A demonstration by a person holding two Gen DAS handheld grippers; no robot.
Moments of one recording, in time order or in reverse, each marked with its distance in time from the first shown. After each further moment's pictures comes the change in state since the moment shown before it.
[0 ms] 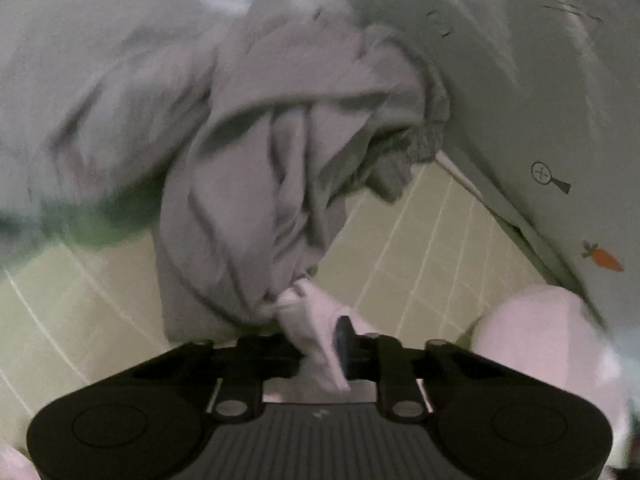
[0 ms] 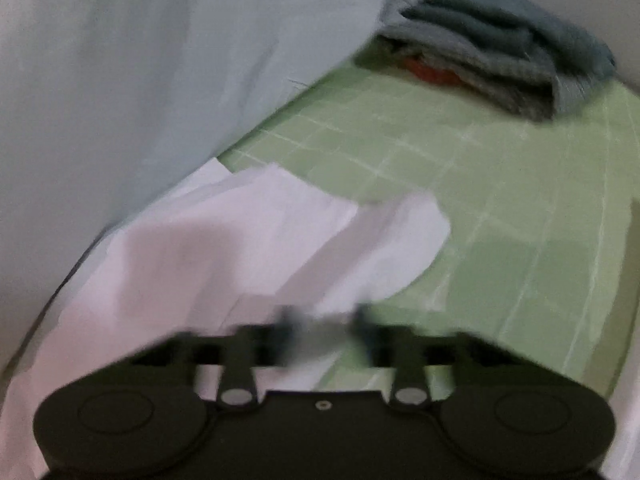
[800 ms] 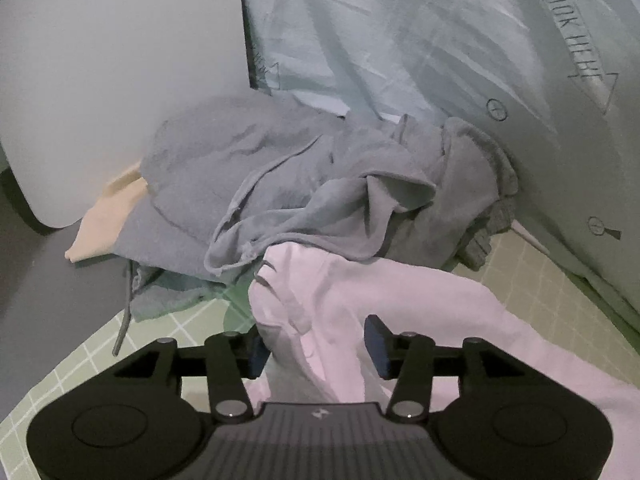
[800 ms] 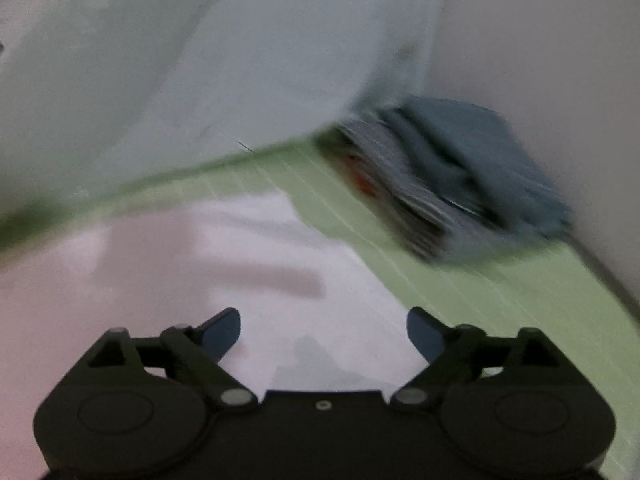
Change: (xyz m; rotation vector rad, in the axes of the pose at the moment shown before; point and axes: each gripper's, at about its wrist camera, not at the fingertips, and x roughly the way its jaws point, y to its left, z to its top) left arm -0.069 0.006 -0.017 -0.038 -0.165 0.309; right arm -0.040 -0.088 0.053 -0.409 -0.115 -0.067
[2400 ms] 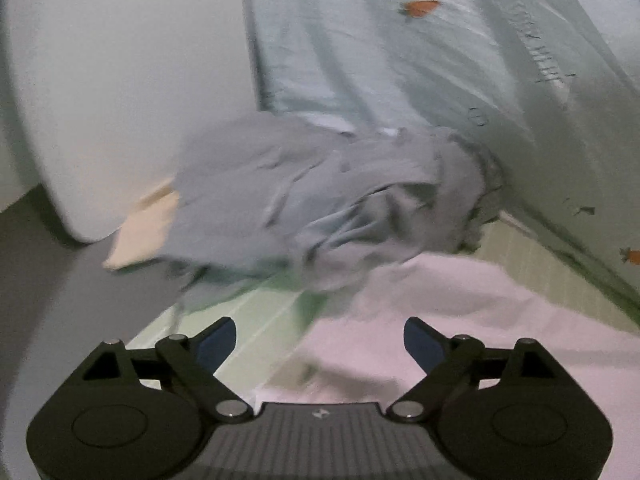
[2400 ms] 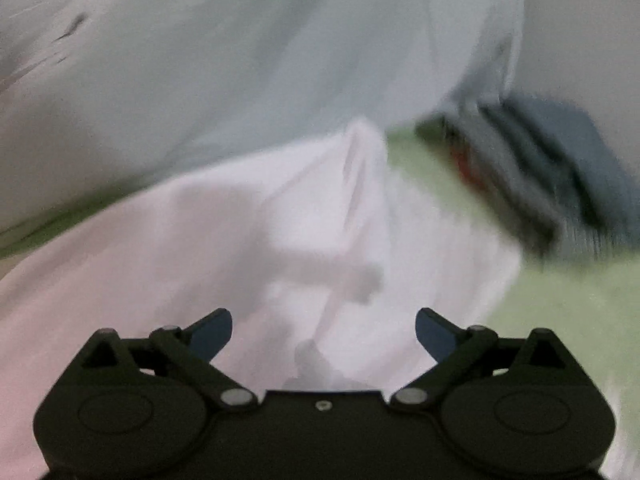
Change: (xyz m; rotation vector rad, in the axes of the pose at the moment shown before) left arm -0.058 0.052 -0.033 0.032 -0.029 -0.013; right arm -0.038 0.028 -0.033 -0.055 0.071 0.217
